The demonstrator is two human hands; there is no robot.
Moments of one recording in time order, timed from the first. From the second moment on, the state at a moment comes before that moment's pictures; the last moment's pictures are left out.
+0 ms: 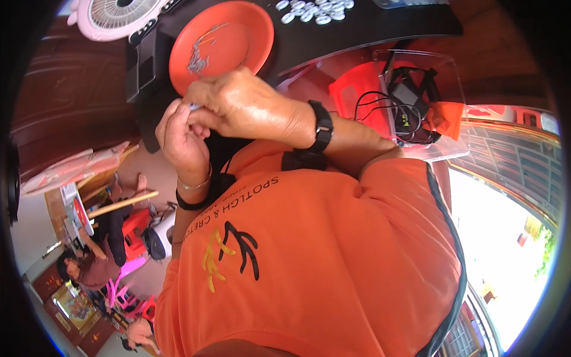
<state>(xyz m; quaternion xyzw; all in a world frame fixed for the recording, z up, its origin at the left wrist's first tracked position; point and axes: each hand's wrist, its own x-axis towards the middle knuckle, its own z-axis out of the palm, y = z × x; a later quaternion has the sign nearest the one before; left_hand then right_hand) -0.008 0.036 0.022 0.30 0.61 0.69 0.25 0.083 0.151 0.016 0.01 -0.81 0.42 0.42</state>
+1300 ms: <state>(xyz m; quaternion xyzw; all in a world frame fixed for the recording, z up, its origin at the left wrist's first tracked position) -0.025 0.026 0.015 0.33 0.59 0.64 0.36 0.100 0.370 0.011 -0.31 -0.94 0.02 0.14</state>
